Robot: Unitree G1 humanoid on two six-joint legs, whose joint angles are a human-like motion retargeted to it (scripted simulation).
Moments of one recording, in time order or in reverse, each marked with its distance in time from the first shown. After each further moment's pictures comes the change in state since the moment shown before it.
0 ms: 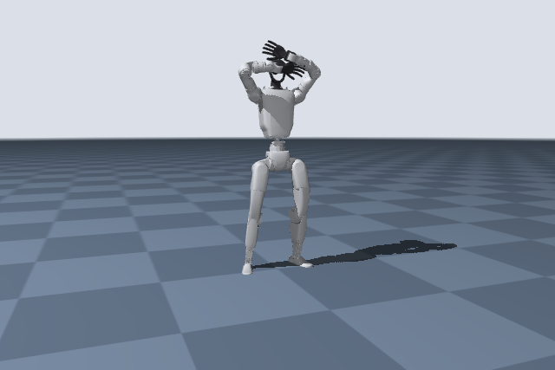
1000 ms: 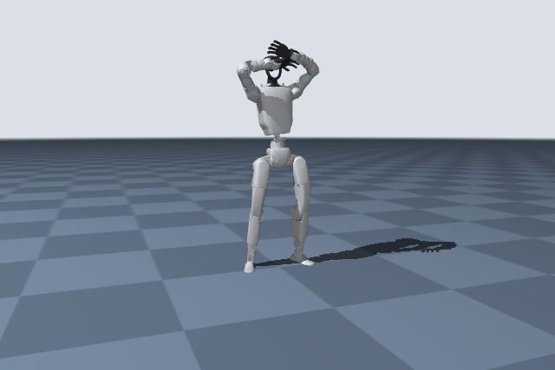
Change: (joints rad) left arm 0.146 0.005 0.000 0.107 -0.009 -0.069 -0.236; right arm -0.040 0.033 0.000 0.030 0.206 -0.024 -0.116; waist 0.024 0.076 0.030; left_leg -0.045 -0.004 -0.043 0.009 0.037 -0.009; right_leg -0.016 -0.005 -0.034 0.006 0.014 -0.005
